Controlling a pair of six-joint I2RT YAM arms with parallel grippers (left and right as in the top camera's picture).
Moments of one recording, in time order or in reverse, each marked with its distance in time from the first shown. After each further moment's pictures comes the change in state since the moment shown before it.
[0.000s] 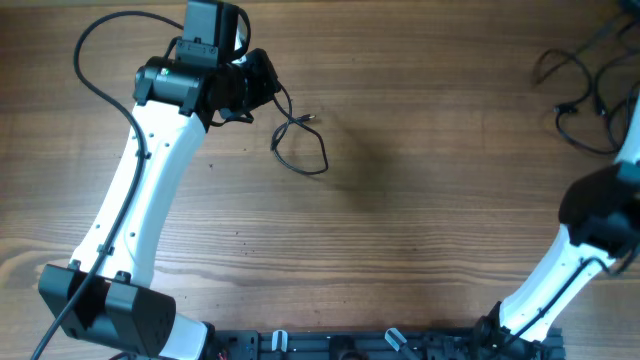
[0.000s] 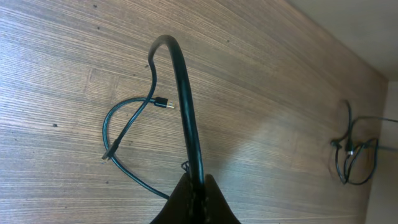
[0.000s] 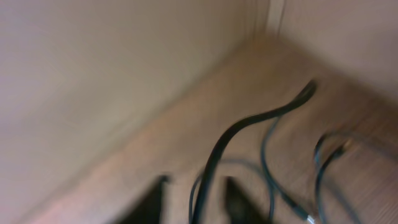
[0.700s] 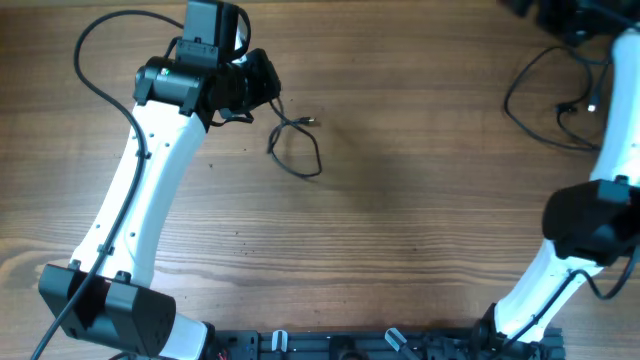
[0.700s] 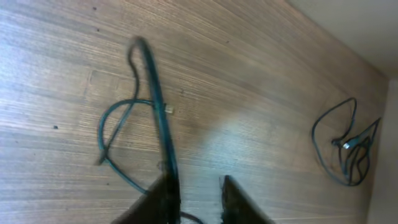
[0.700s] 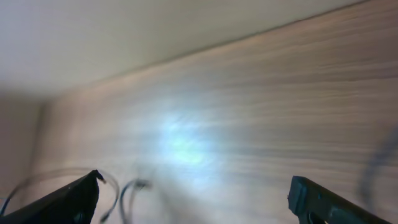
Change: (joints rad) left arm 0.000 0.000 0.000 0.004 -0.003 0.011; right arm 0.175 -0.120 -0.007 -0.350 -0.676 -0.235
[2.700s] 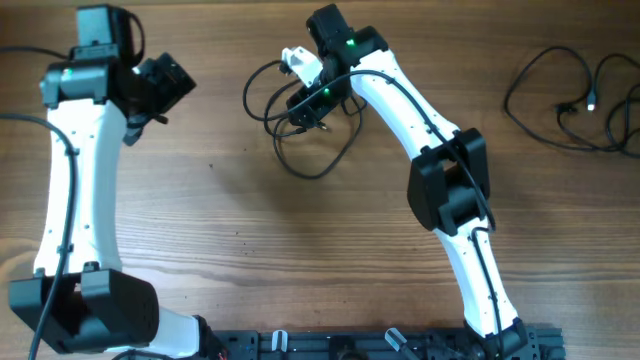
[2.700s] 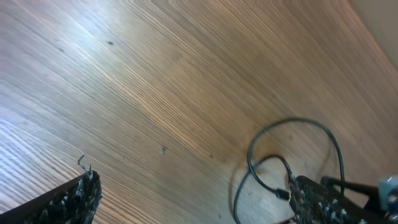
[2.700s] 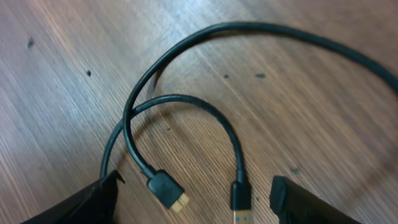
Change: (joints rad) left arm 0.361 0.001 0.000 -0.179 -0.216 0.004; right arm 0.716 0.406 -0.001 0.080 0.233 -0.443
